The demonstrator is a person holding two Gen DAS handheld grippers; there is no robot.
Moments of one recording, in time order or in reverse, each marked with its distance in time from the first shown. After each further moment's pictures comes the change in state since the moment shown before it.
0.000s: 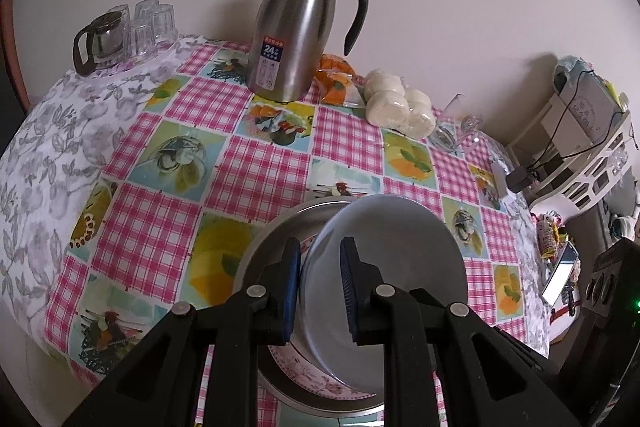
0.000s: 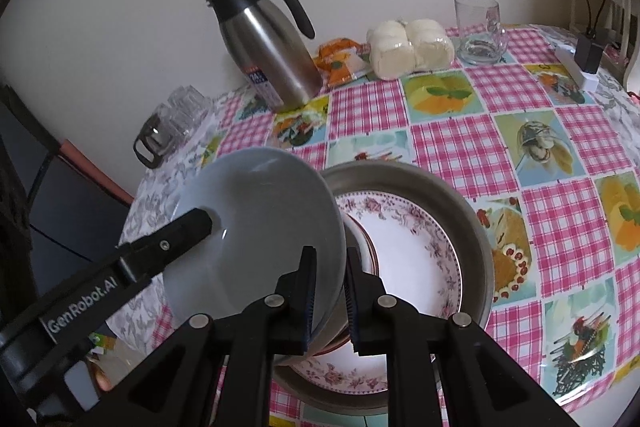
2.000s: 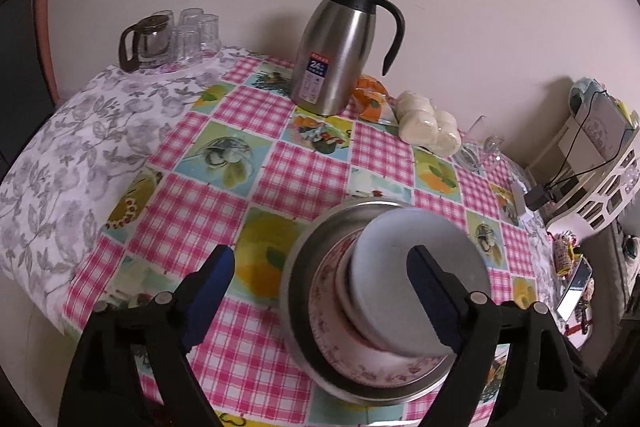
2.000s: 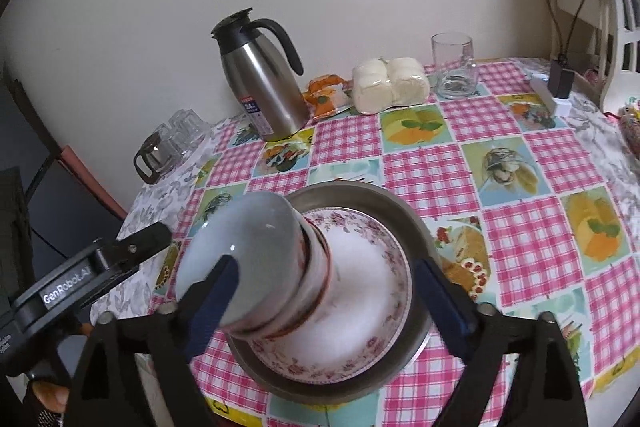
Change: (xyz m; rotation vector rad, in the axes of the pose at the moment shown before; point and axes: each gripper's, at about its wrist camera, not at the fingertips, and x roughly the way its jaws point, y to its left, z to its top) left arm -0.028 0.031 -0.031 -0.055 -0.100 0.075; right arm -0.045 -0.027 -0.026 -0.031 -0.167 -0.039
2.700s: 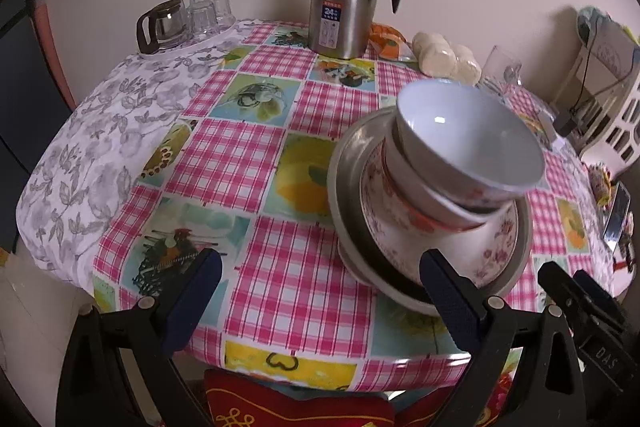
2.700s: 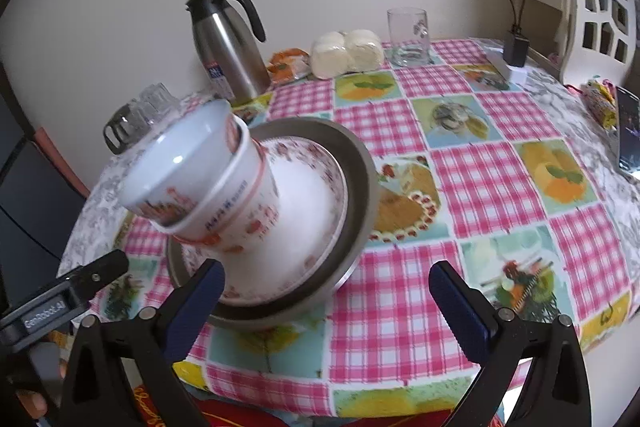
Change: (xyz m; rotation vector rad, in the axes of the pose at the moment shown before) left arm -0.001 0.011 -0.074 0.143 0.083 0.124; right arm -0.009 -0.030 -0.071 -0.016 0.029 -0.126
